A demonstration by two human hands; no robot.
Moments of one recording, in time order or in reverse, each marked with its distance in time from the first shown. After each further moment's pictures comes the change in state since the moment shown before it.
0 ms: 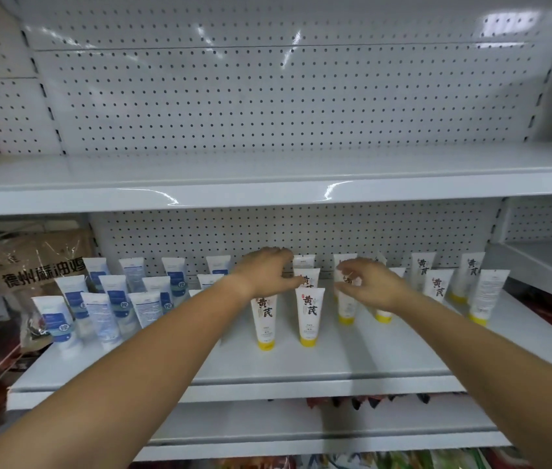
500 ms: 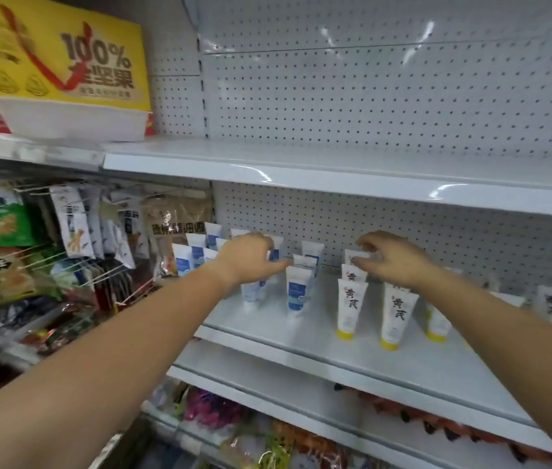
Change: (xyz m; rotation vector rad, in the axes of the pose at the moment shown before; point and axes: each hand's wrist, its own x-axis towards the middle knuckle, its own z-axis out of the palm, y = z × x) left_hand -0.157 -0.105 -0.059 0.139 0.107 -0.395; right_hand 0.043 -0.132 0.015 -0.184 -0.047 -0.380
